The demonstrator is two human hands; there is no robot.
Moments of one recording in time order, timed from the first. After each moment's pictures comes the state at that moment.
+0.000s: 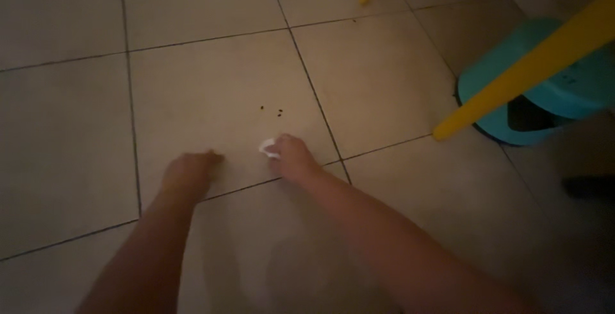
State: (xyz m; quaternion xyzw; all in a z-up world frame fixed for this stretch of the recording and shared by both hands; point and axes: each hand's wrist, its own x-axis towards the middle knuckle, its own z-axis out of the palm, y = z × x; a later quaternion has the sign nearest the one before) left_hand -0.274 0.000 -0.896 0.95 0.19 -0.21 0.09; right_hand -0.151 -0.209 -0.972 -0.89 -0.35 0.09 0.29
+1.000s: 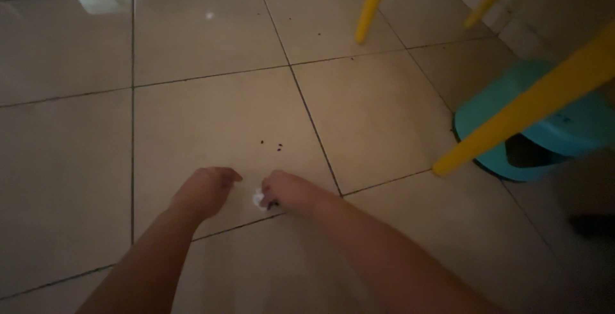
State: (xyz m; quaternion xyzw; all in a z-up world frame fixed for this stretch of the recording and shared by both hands) left_hand -0.237 -0.003 -0.892 0.95 0.14 -0.11 0.27; right_hand -0.118 -0.210 -0.981 -0.74 -0.63 0.10 0.20
